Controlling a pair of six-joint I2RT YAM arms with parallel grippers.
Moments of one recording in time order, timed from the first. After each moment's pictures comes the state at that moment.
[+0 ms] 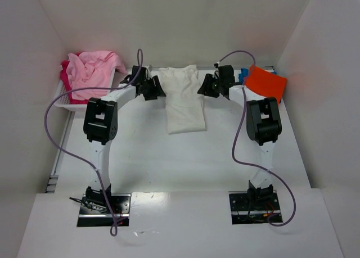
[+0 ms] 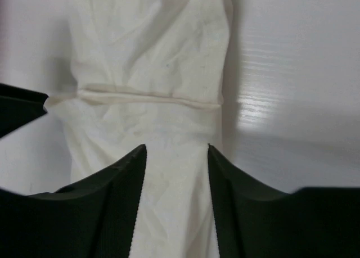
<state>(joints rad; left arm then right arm) -0.20 2.25 1.75 -0.28 0.33 -0.48 0.20 2.15 1.58 -0.11 -0.33 0.43</state>
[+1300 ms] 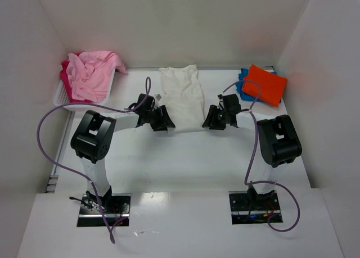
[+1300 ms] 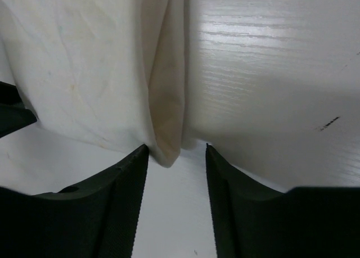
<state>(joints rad) -0.36 1.91 1.07 -0.02 0.45 -0.67 0.24 1.76 0.93 -0.08 -0.34 0.47</state>
